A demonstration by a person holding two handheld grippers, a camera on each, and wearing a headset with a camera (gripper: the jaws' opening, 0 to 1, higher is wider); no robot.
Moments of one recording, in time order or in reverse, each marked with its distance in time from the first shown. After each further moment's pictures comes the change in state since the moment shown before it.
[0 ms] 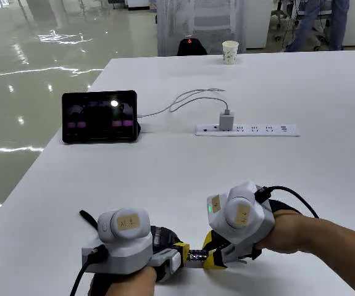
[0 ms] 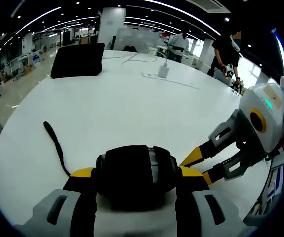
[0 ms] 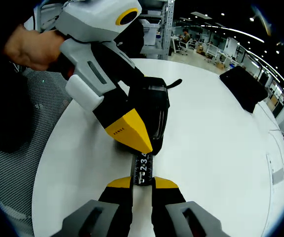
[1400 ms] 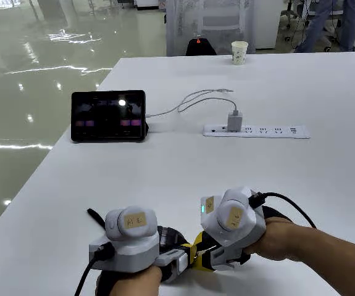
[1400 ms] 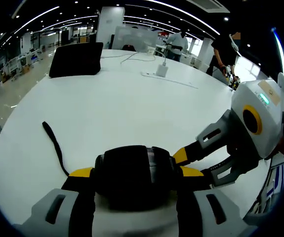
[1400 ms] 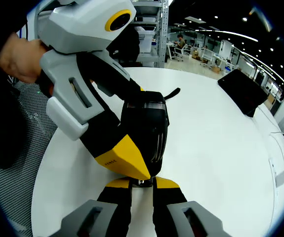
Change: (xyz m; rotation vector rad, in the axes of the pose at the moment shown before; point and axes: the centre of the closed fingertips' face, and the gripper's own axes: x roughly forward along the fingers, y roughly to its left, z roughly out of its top) left arm 0.000 -0.001 0.000 0.006 0.008 -0.013; right arm 0.016 -0.002 0.022 0.034 -0.072 -0.017
